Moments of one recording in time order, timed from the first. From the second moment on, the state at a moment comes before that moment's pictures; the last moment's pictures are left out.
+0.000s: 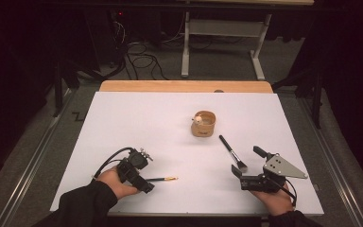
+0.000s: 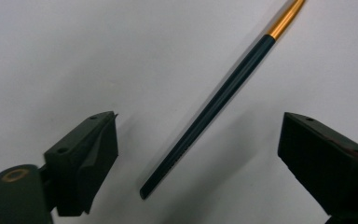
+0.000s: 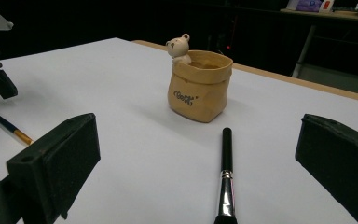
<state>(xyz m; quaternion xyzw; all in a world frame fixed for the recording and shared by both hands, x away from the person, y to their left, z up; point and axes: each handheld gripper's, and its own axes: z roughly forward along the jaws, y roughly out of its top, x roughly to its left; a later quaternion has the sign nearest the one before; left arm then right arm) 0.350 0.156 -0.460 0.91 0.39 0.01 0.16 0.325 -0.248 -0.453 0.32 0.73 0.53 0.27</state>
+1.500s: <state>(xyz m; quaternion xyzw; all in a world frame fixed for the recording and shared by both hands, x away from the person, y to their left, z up) 0.349 0.163 -0.459 0.92 0.37 0.03 0.15 0.325 -0.248 -0.454 0.32 0.73 0.54 0.27</state>
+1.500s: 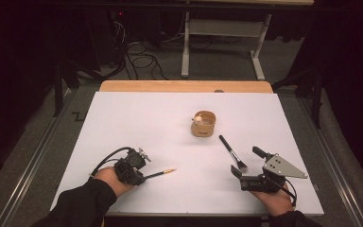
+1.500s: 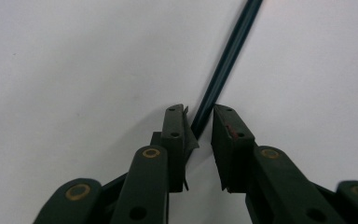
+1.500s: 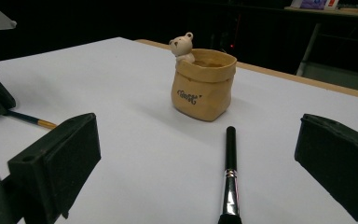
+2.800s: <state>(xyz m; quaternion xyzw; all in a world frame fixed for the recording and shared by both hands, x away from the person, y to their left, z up) 0.353 0.172 -0.461 0.91 0.38 0.01 0.17 0.325 -0.247 -0.454 0.32 0.73 0.54 0.27</state>
